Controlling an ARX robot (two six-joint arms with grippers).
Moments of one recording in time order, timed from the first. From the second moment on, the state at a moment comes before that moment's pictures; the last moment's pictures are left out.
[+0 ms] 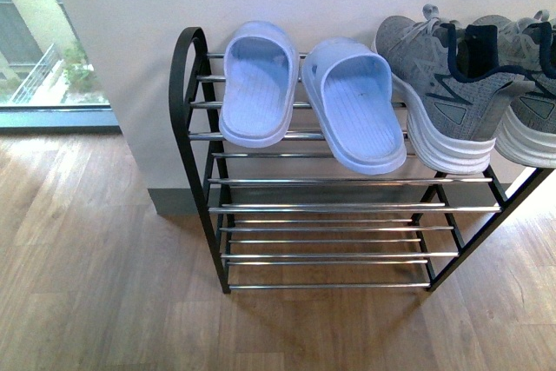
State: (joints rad) left arm 0.00 0.30 0.05 0.25 0.00 -0.01; right arm 0.00 0.00 0.02 0.00 0.00 0.00
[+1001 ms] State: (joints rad) left arm 0.00 0.02 0.01 0.00 0.00 -0.01; right arm 0.00 0.00 0.02 0.00 0.00 0.00
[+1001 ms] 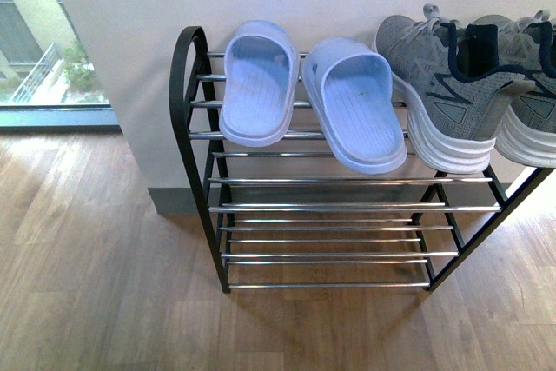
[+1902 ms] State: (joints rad) left arm 0.00 0.02 0.01 0.00 0.00 -0.01; right arm 0.00 0.00 0.02 0.00 0.00 0.00
